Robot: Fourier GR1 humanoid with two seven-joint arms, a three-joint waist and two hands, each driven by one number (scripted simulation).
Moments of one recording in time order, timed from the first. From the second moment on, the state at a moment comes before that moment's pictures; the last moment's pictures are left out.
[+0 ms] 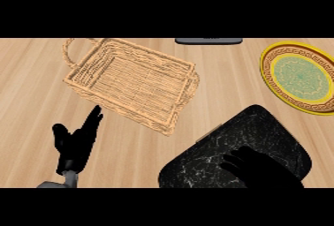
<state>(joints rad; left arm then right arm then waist) -0.01 0.25 -0.22 -1.44 0.26 0.19 0.16 0.06 -0.58 0.52 -1.93 1.11 0.43 -0.08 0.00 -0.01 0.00</state>
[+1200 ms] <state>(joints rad) 0.01 0.23 -0.20 -1.50 0.23 0.17 0.16 -0.27 -0.13 -0.04 -1.67 1.24 0.13 0.61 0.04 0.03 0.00</state>
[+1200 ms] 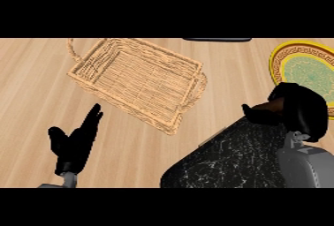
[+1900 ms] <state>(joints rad) -0.05 0.21 -0.24 -1.48 0.21 0.13 0.18 -0.68 -0.06 -0.32 -1.45 1.68 -0.32 1.07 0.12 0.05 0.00</state>
